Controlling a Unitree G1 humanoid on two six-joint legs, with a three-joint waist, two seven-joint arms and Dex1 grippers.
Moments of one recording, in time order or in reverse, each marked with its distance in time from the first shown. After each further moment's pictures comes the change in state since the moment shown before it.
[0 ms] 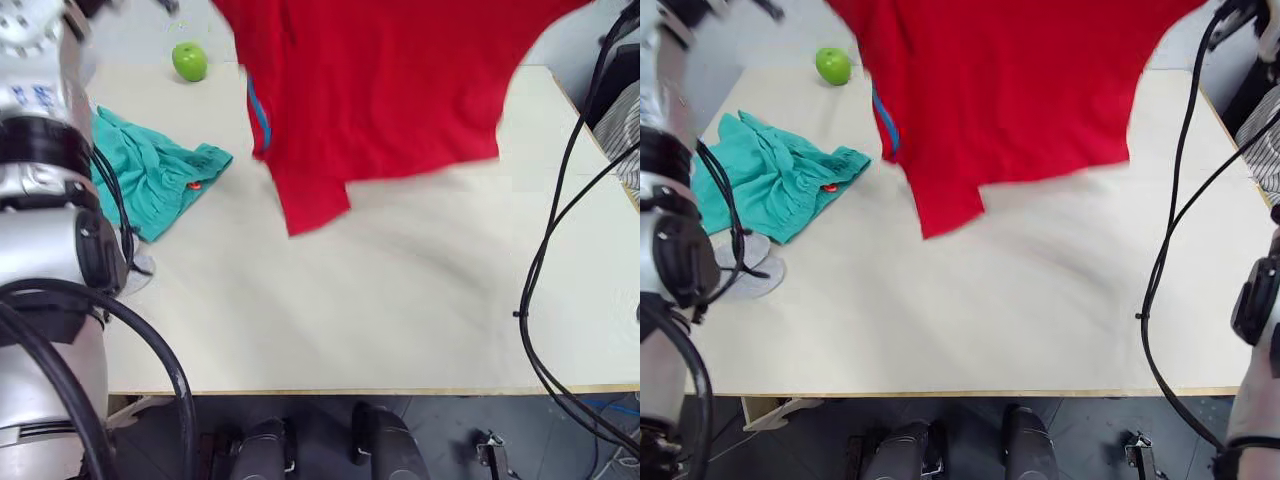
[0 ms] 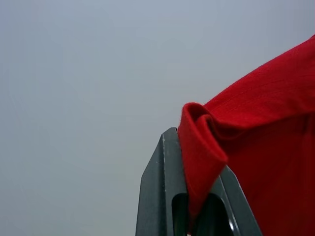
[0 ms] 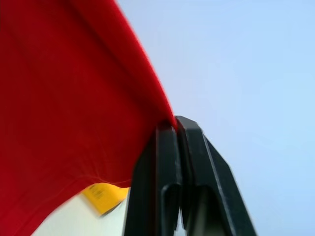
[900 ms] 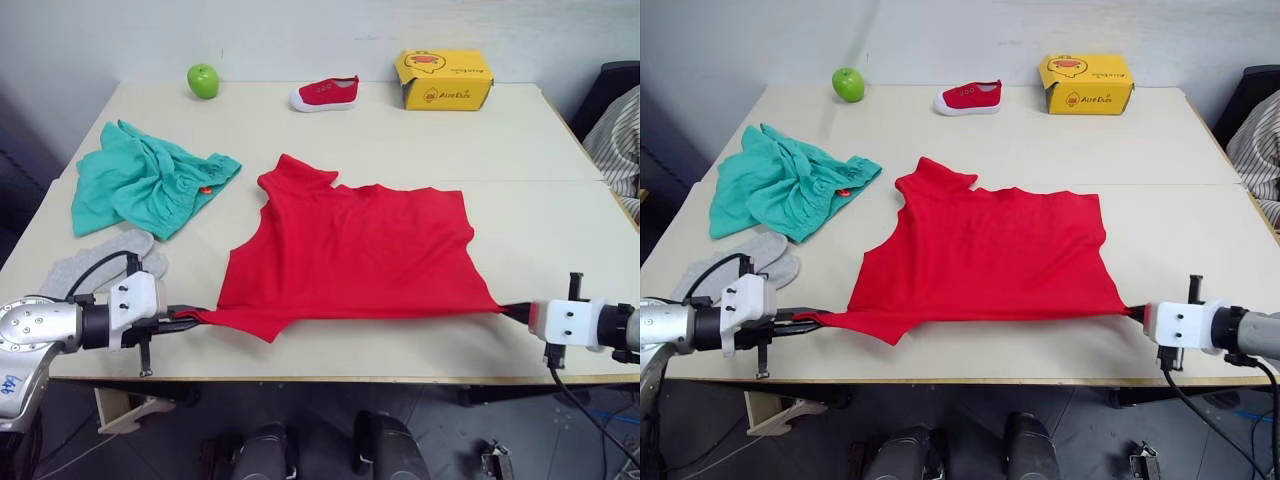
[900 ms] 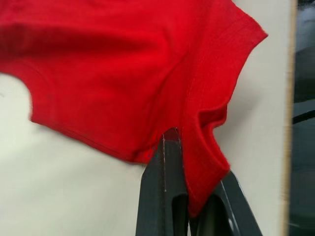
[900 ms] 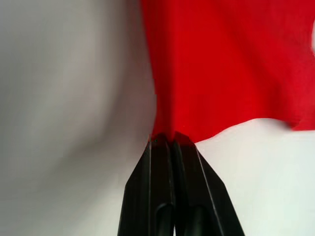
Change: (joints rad) left arm 1.725 0.291 0.171 -1.400 -0.382 0.720 -0.541; right arm 1.566 -0.264 -0.110 -0.960 0.215 0.125 0.411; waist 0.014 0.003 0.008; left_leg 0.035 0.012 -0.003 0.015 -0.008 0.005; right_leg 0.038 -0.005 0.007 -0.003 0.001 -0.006
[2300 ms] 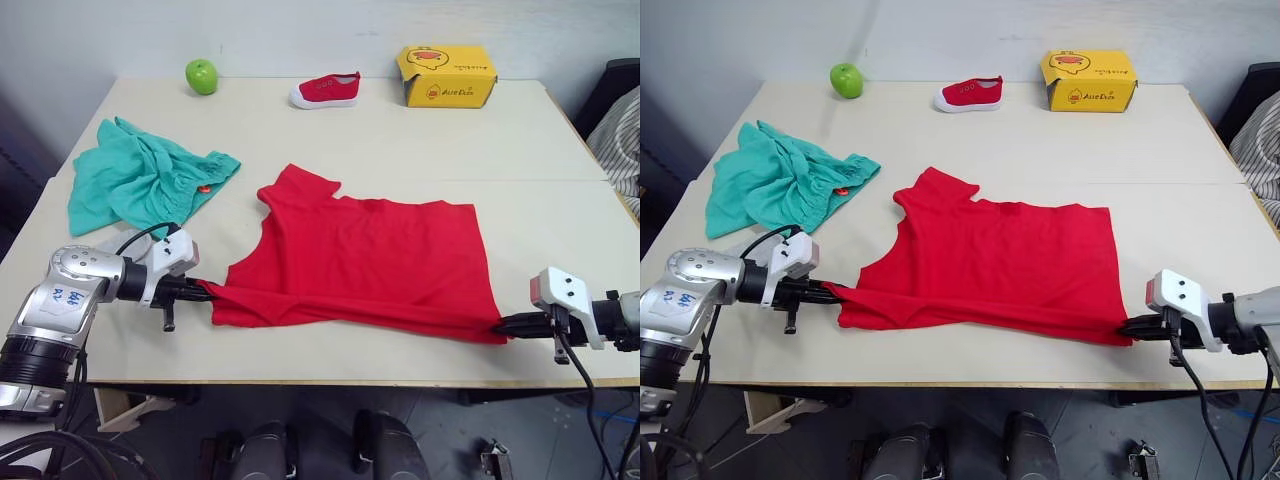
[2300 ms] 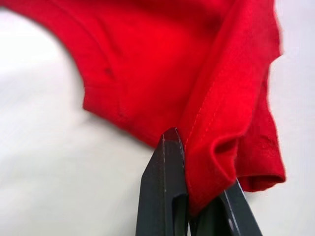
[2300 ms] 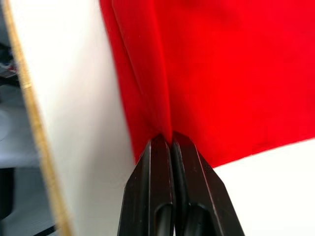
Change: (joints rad) left arm -0.536 -0.063 -0.308 0.422 0.153 0.198 -0.119; right arm -0.264 0.098 0.050 0.070 0.200 0.519 0.367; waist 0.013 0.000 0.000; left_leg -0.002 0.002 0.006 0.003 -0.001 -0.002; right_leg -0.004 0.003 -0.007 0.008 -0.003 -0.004
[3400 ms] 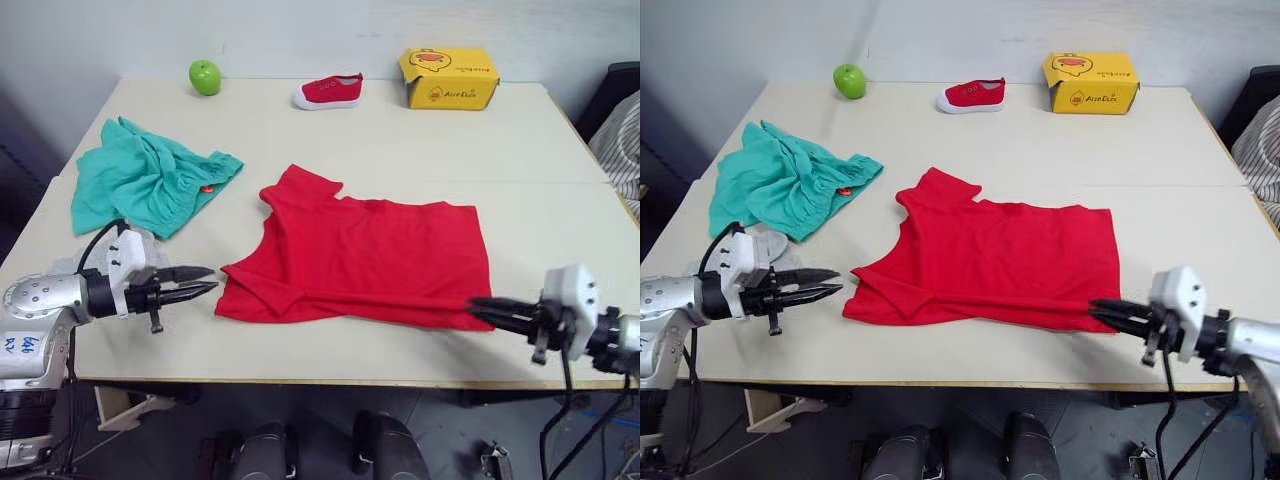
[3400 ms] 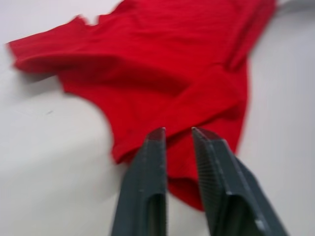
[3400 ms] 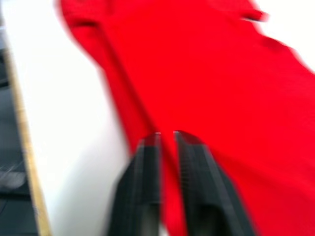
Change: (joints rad) left arm 0.289 -0.062 0.274 -0.268 -0.156 -0.157 -0.008; right arm 0.218 0.307 -0.198 -0.388 0.183 0.001 -0.193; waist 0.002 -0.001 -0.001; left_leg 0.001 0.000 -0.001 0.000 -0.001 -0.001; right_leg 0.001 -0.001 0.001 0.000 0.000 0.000
